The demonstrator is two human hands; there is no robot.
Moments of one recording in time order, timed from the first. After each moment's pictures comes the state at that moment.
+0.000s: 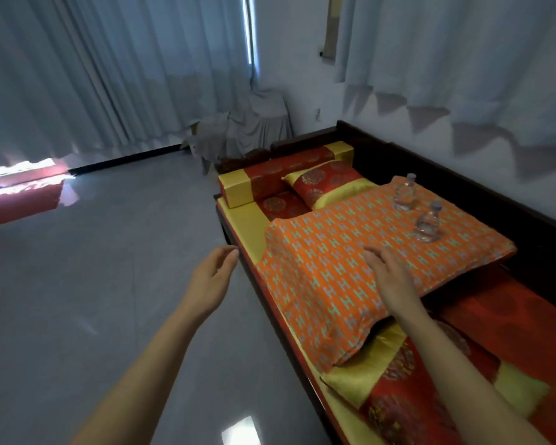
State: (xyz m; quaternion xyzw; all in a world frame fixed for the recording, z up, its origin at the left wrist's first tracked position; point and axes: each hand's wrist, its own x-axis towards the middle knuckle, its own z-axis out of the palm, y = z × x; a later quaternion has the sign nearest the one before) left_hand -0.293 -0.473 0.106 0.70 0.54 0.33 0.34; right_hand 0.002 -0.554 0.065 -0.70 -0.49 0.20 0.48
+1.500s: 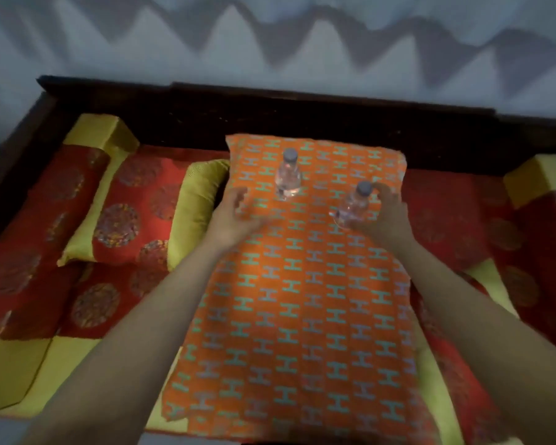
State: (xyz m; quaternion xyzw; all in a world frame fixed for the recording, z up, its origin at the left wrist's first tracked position) left_hand 0.213 0.012 -0.023 0.84 0.19 -0.01 0.51; right_hand 0.295 -0.274 -0.026 -0.94 -0.06 0.07 0.33
